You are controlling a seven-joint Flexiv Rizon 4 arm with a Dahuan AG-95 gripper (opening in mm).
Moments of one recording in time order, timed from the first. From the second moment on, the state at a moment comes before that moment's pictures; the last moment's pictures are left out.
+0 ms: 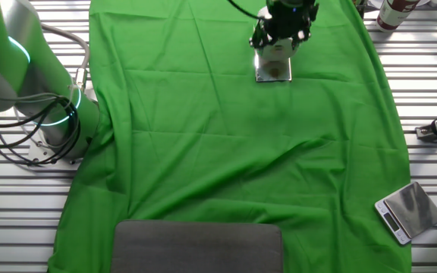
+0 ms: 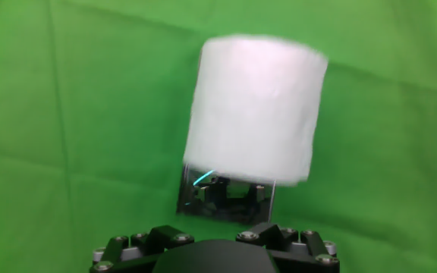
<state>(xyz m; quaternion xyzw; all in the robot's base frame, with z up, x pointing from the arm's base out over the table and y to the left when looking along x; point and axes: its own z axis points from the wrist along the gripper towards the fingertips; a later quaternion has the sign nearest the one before) 0.497 0.146 0.110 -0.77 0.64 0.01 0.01</state>
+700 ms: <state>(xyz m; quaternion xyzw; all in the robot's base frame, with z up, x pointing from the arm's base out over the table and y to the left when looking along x) 0.498 0.088 0.106 -0.78 0.63 0.02 0.01</state>
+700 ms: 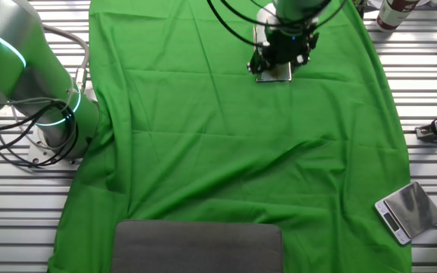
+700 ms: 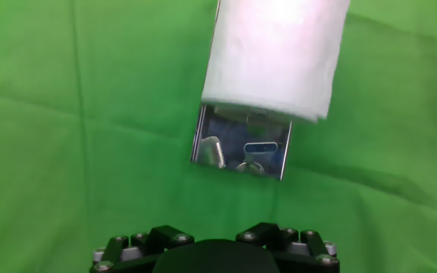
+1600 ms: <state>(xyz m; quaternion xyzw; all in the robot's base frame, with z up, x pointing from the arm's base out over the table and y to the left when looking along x) 0.498 0.089 0.106 -0.70 0.71 0.00 -0.01</state>
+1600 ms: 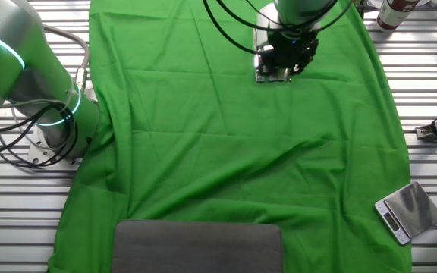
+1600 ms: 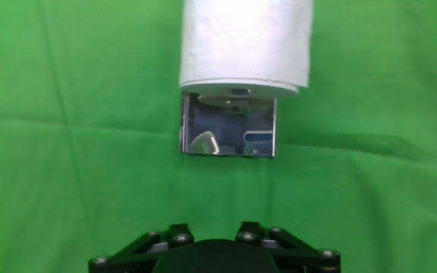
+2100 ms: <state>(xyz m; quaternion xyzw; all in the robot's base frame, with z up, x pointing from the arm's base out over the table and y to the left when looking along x) 0.497 0.089 0.106 -0.66 0.75 -0.01 -0.02</state>
